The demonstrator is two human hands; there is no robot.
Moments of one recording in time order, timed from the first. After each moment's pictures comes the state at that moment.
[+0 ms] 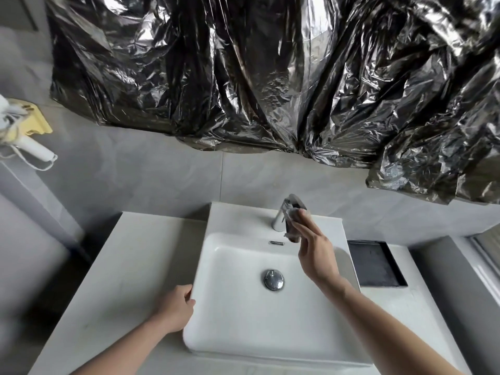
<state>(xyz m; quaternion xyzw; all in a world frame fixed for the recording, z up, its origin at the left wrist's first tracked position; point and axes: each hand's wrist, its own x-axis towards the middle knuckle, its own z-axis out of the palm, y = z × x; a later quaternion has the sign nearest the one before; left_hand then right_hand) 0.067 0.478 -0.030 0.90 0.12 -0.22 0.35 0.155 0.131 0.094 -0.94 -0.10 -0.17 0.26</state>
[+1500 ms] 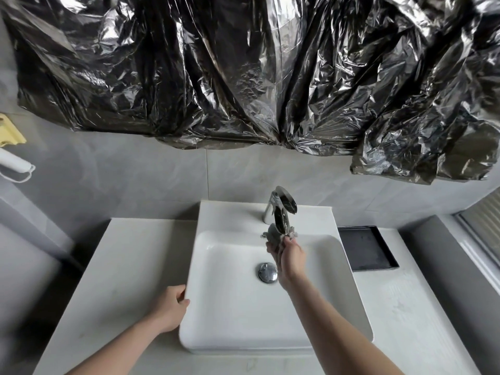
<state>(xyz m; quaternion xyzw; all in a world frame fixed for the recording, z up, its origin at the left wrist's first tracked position) 0.069 0.484 -0.034 0.90 0.10 -0.23 0.37 0.147 0.186 0.056 -0.46 0.28 -0.02 0.84</state>
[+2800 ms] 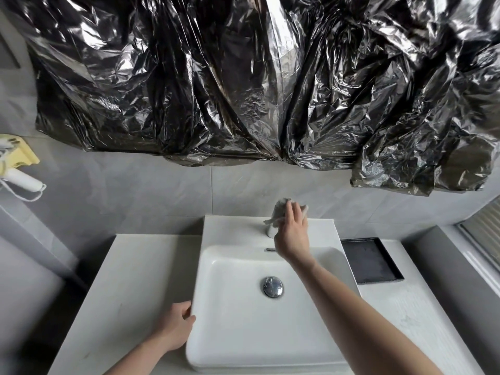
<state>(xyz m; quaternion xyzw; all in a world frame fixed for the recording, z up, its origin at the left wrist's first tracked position) 0.069 0.493 -0.044 0.89 0.12 -0.24 0.37 0.192 0.184 0.112 -0.95 0.05 -0.13 0.28</state>
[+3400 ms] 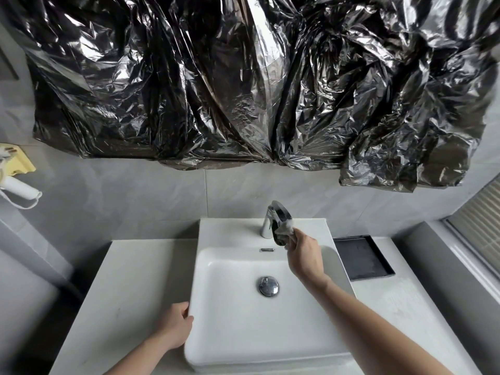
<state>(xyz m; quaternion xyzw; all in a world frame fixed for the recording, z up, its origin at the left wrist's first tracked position) 0.072 0.488 -0.037 0.90 0.13 -0.24 0.35 0.140 0.154 0.114 -0.94 0.10 -0.12 0.29</state>
